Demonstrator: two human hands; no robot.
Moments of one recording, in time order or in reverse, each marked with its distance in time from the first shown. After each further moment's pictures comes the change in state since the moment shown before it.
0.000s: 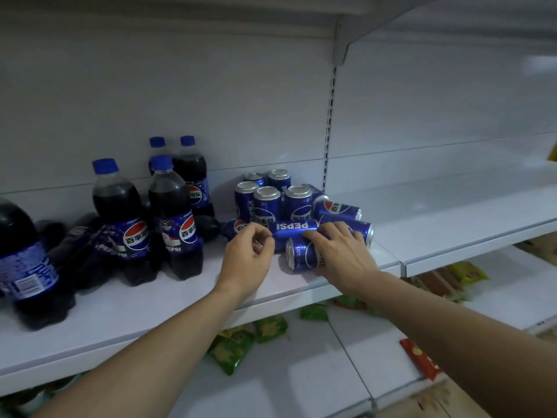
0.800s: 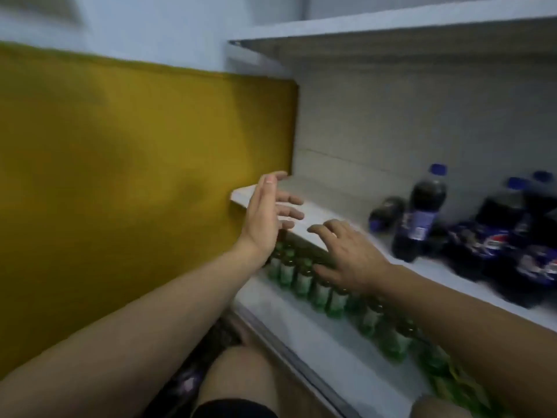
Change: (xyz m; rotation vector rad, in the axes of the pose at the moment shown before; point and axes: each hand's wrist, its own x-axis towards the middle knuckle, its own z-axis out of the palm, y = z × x) left_hand -0.303 0.036 -0.383 -0.268 0.885 -0.140; right_hand -0.054 -0.458 -0.114 0.286 0.006 -1.069
